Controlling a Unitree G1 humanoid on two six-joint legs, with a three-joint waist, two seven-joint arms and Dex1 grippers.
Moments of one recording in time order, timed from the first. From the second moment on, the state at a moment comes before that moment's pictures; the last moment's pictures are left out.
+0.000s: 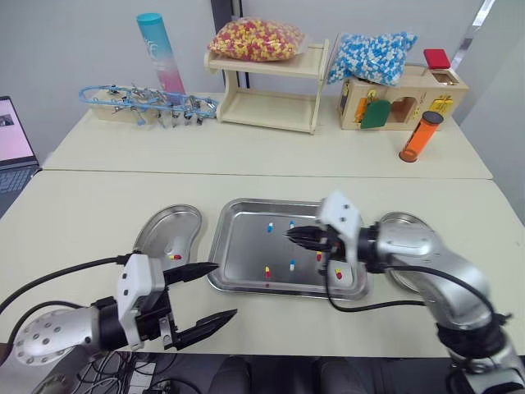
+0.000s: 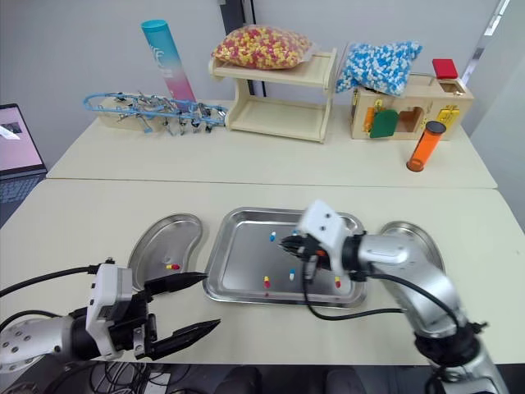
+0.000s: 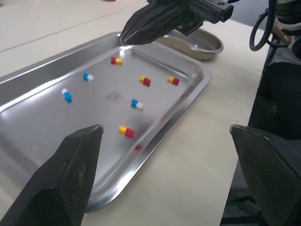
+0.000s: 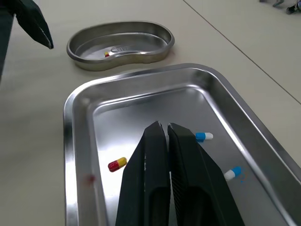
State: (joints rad) left arm 0.35 0.76 0.34 -0.74 -0.73 0.46 -0.98; right arm -0.43 -0.55 0.13 -0.65 0.34 0.95 0.81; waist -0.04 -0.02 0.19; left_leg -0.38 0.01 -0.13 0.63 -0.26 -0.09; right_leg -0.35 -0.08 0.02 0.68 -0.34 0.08
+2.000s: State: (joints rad) left arm 0.35 0.64 0.31 -0.47 -0.56 0.12 -0.94; right arm 0.27 -0.84 -0.51 -0.34 0.39 0.25 1.04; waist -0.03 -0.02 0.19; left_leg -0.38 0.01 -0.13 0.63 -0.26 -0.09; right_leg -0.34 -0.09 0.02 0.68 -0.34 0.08
